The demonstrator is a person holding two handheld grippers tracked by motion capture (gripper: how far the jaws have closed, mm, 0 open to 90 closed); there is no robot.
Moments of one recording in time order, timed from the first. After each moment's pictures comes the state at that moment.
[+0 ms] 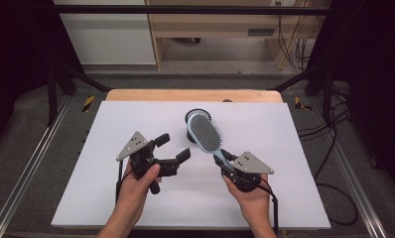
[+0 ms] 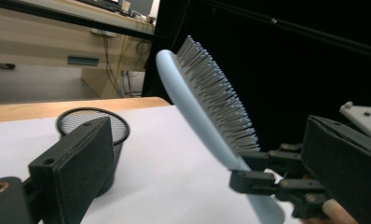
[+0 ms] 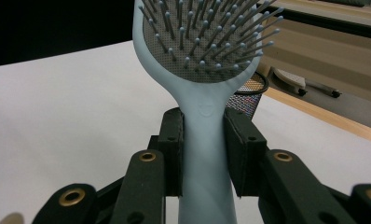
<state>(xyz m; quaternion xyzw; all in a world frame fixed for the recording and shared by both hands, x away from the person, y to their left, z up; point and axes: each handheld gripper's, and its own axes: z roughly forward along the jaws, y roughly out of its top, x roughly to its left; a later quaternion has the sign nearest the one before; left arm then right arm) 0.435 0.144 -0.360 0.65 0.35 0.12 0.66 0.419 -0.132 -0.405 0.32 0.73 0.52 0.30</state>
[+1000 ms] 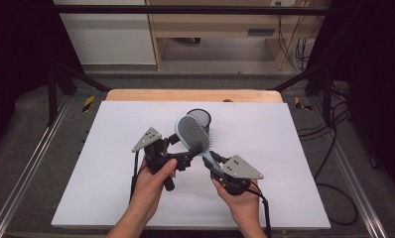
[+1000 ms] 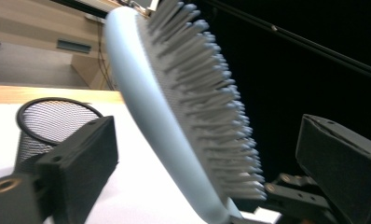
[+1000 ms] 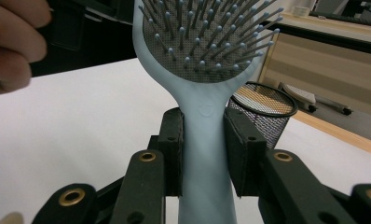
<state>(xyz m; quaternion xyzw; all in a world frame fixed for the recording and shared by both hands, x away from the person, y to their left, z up) 0.451 0.118 -0.365 0.62 0.39 0.09 0.67 0.411 -0.106 -0.405 0.29 0.73 0.54 0.30</state>
